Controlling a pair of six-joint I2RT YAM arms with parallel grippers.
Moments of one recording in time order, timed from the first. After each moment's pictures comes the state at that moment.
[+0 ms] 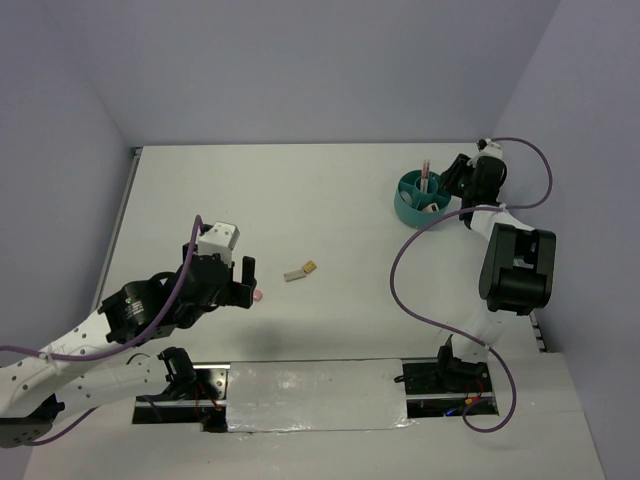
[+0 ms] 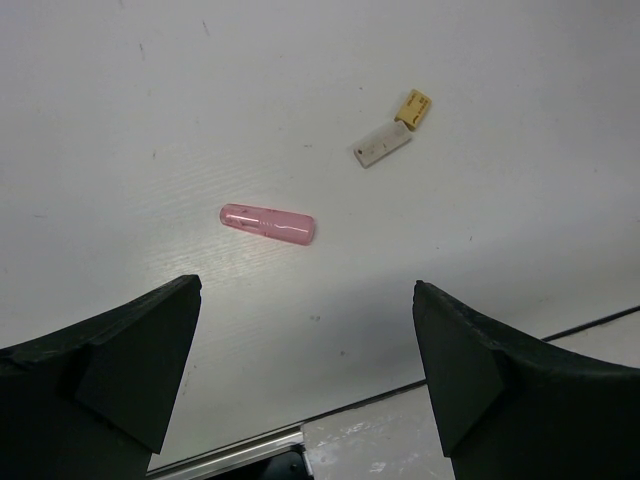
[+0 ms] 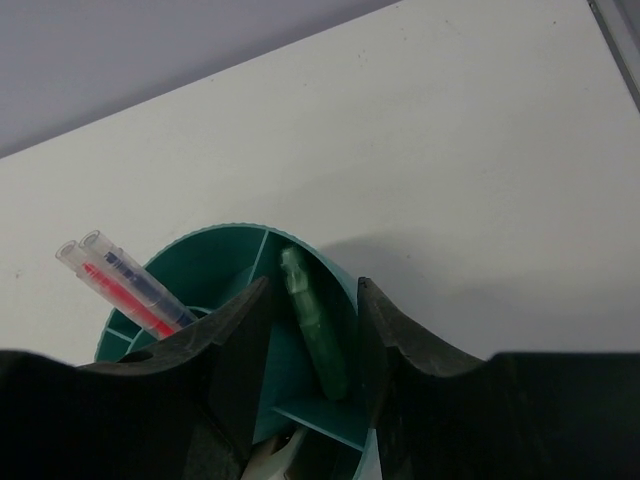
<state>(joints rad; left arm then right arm) -1.00 0.75 0.97 -0.92 -0.57 -0.52 -0.22 1.75 1.04 0.37 -0.18 0.27</state>
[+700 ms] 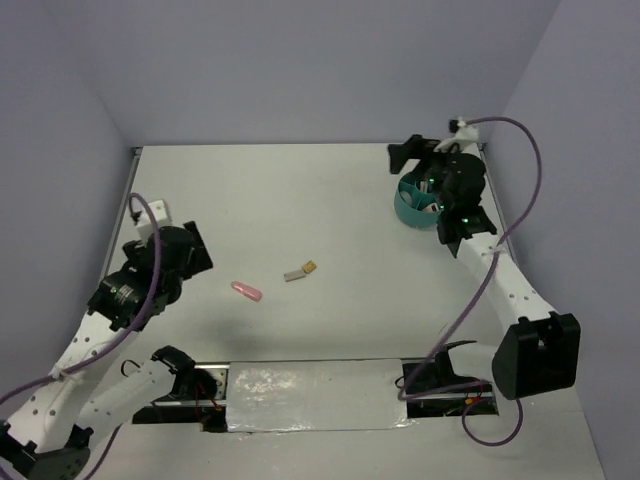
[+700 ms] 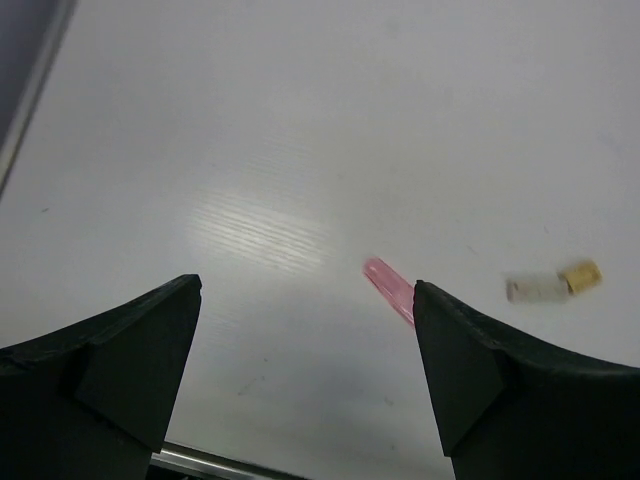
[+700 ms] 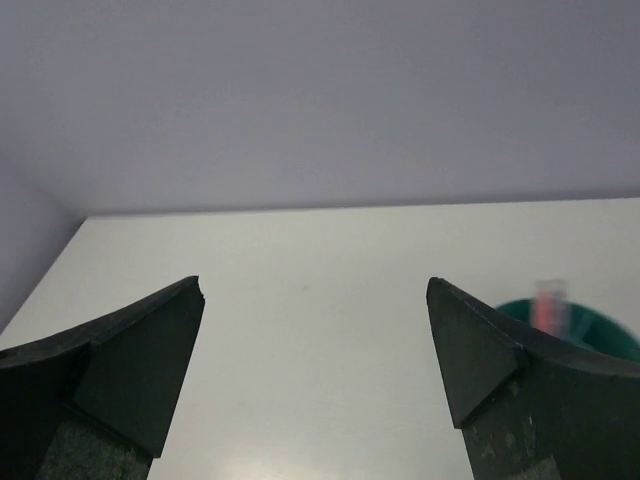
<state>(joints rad) -0.59 0.78 0.97 -0.95 -0.63 -0.60 0.04 1.25 0.95 0.36 -0.11 0.34</state>
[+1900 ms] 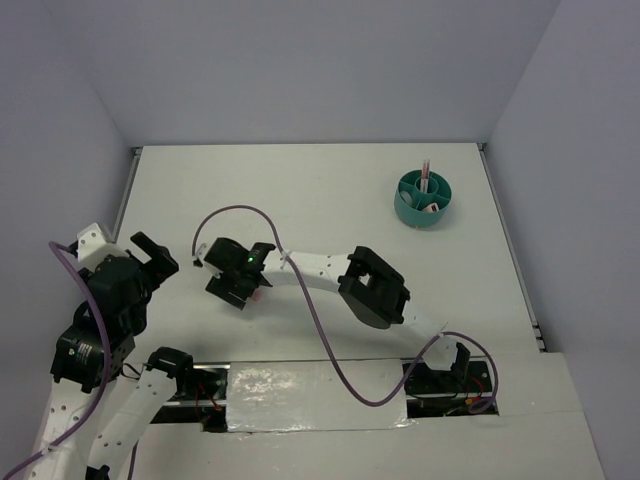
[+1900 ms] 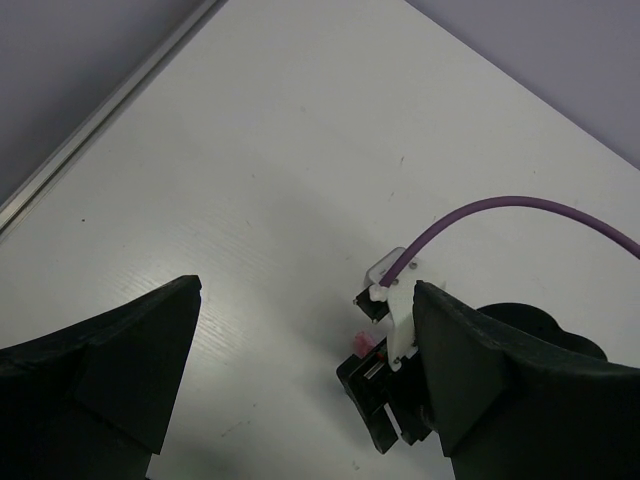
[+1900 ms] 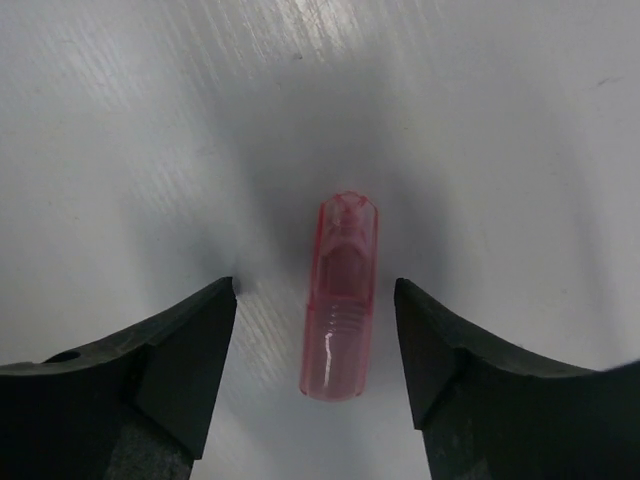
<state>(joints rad) -0.26 0.46 0.94 -0.91 -0.60 -0.61 1.15 2.33 1.91 -0.58 0.06 -0.01</state>
